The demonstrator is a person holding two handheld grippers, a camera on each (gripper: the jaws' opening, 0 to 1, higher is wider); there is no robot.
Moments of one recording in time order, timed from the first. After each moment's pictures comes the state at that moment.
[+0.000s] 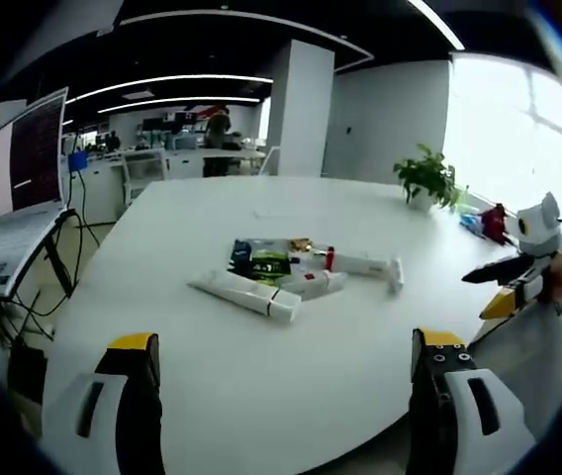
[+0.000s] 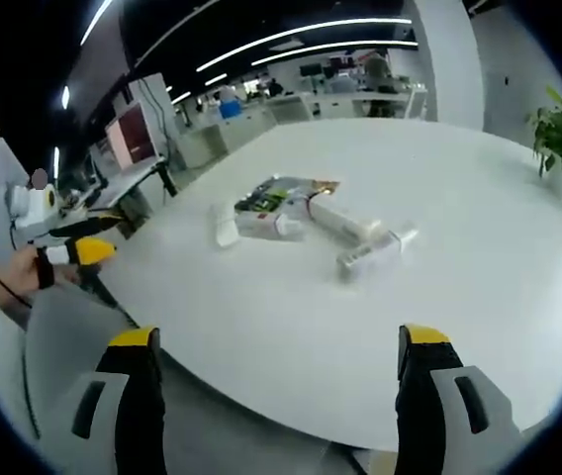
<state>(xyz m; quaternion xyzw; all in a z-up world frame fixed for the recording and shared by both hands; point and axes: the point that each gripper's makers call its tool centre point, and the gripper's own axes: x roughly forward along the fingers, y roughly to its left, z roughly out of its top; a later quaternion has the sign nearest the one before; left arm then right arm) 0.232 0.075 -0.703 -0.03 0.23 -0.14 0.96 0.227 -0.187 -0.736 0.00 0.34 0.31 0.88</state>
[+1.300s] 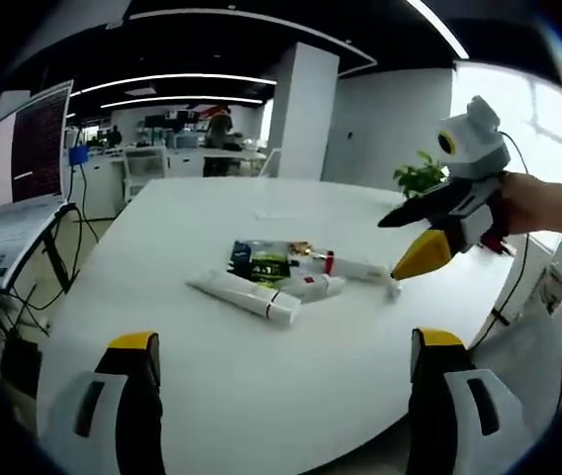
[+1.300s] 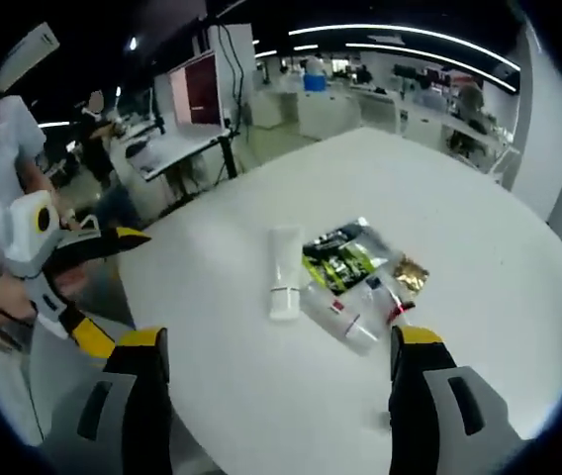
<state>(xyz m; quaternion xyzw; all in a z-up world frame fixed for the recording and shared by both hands) 0.233 0.079 -0.703 -0.05 0.23 -0.14 0.96 0.316 -0.031 -0.686 -0.16 0.34 0.45 0.81</state>
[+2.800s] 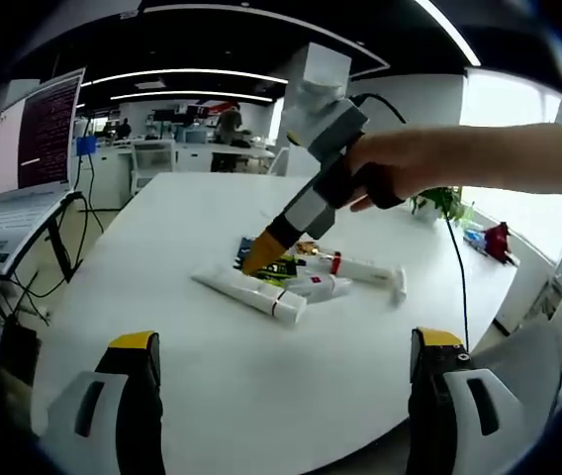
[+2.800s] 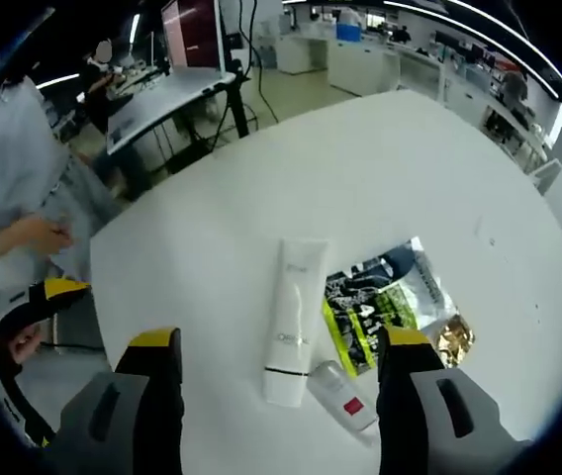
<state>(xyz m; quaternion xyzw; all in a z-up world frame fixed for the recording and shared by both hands) 0.236 0.084 -0.706 -0.07 0.23 -0.12 0.96 0.387 0.070 -0.748 -0.24 0.44 0.46 0.73</state>
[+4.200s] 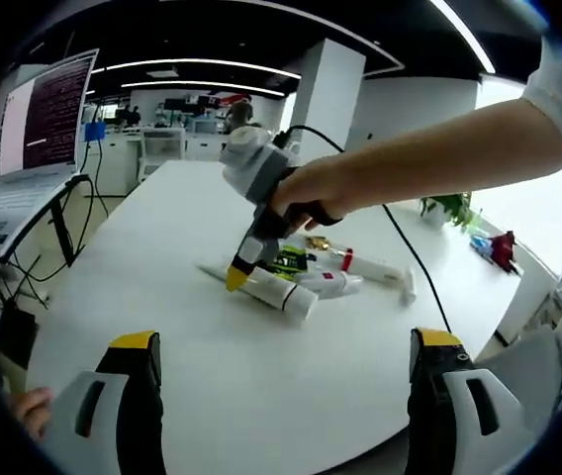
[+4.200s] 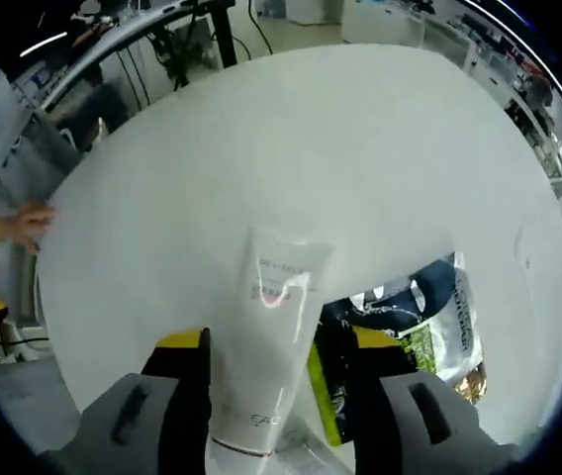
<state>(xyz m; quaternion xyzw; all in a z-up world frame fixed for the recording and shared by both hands) 0.243 0.094 -0.720 -0.09 0.25 -0.11 0.96 0.420 0.100 -0.823 -0.32 0.49 0.44 0.68</state>
